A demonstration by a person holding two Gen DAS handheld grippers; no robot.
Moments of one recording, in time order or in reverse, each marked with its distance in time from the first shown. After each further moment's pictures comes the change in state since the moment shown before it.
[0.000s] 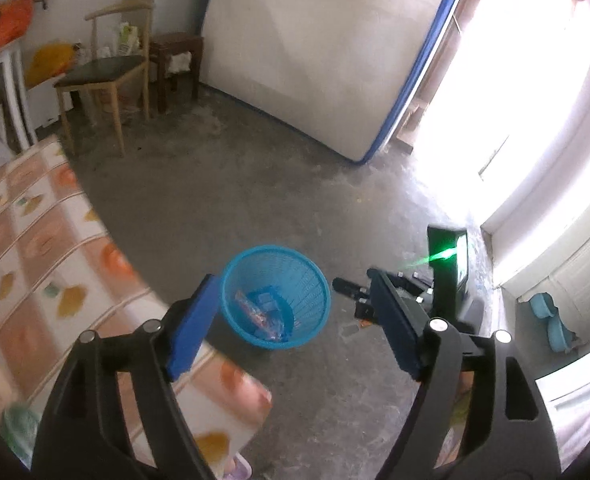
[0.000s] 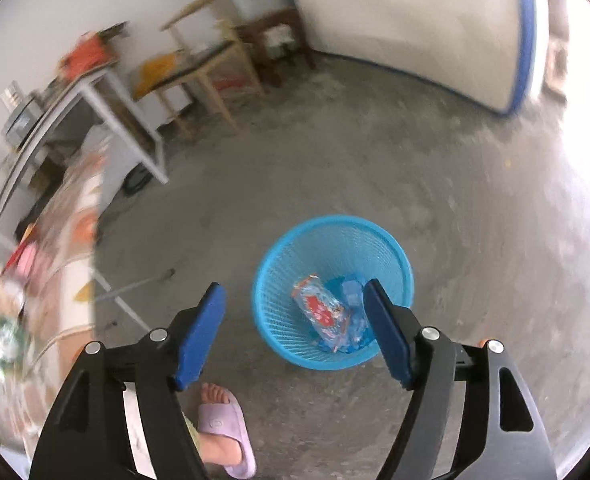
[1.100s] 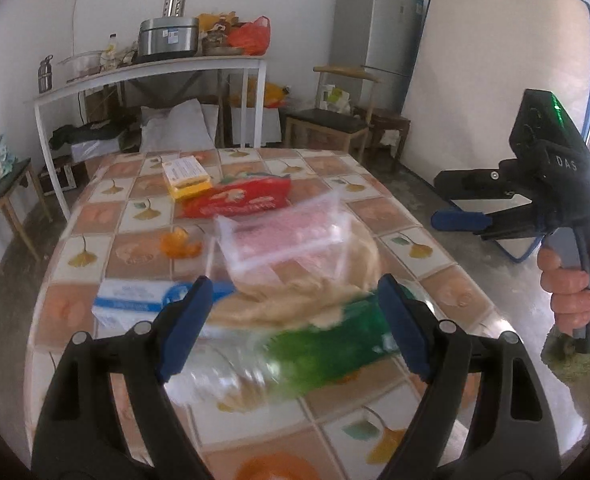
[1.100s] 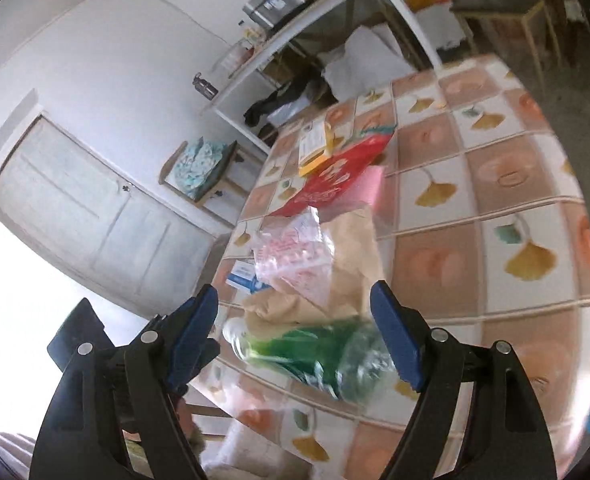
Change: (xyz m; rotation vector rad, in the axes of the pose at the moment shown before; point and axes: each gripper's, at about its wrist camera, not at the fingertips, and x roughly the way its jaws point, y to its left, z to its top) left arm -0.198 0.209 -0.172 -0.284 -0.324 0.566; right arm -0.012 0.382 0.006 -0.319 0.344 0.795
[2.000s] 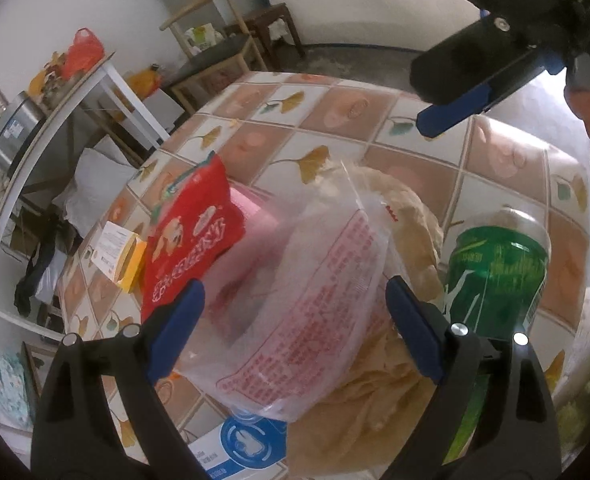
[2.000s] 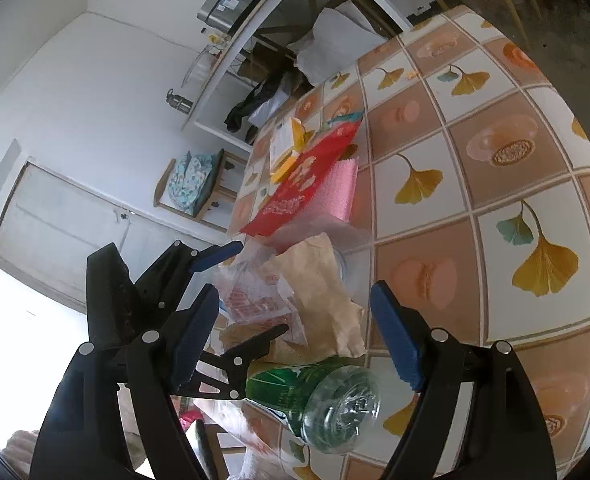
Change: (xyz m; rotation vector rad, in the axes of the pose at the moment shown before) left arm 0.122 -0.027 0.035 0.719 0.321 -0.101; right arm 0.034 -0.054 0.024 0.166 0.019 0.033
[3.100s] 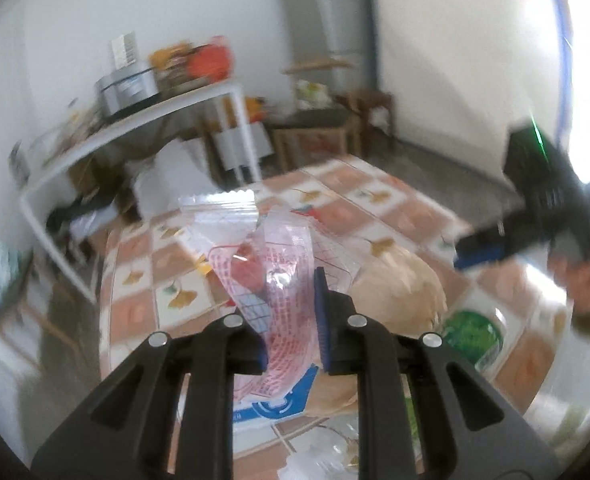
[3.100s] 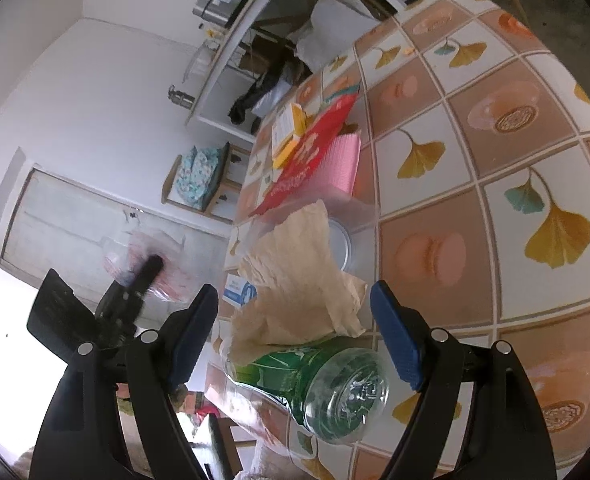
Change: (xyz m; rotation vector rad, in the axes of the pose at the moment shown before) left arm -0.116 0.049 -0.044 -0.496 -0.296 0.174; right arm 0.011 -0.009 -0.007 0.034 0.048 0.034
